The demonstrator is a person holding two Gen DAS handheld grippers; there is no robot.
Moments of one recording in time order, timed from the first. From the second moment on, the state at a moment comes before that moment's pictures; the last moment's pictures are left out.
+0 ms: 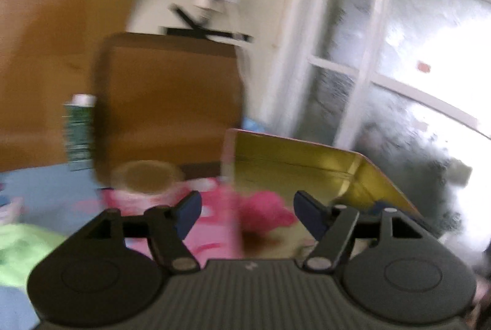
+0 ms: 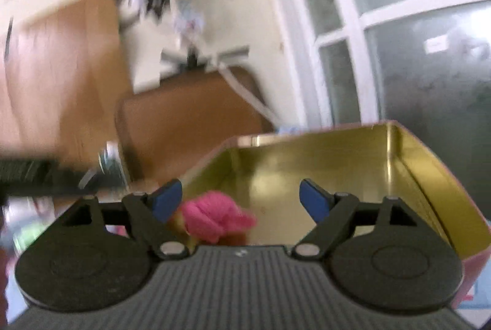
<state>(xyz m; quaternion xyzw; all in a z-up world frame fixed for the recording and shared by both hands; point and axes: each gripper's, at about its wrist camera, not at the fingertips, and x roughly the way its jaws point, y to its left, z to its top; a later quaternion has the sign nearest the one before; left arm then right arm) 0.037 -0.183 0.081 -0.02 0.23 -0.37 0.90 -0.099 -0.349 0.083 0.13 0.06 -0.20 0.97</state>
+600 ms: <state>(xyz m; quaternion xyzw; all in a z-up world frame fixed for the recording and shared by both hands) 0.028 0.091 0.022 -0.15 0.29 -0.13 0.94 0.103 -0.127 0.051 -0.08 0.26 0.09 0.96</state>
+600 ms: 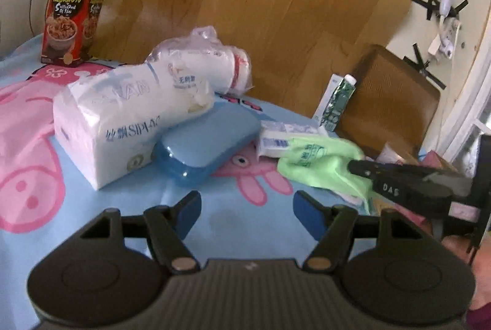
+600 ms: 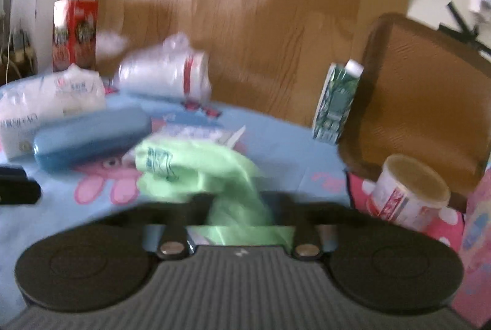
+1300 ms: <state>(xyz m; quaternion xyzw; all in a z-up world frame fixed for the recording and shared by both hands) 0.001 0.015 0.019 -0.09 0.38 -0.25 0.88 -0.040 -0.129 0.038 -0.03 0.29 0.18 0.94</state>
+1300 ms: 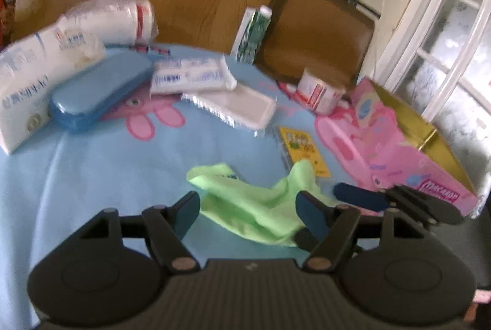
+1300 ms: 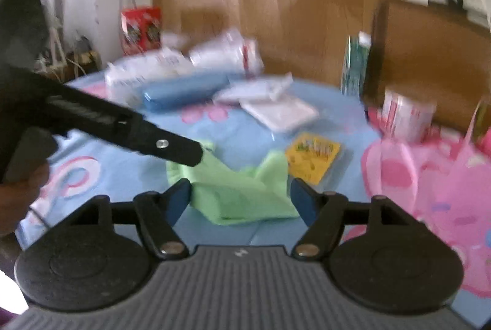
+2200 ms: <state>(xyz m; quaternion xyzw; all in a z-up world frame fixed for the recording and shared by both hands) 0.023 -0.324 0.078 0.08 0.28 -0.50 0.81 -0.090 -0.378 0.080 0.05 0.17 -0.16 0.97</state>
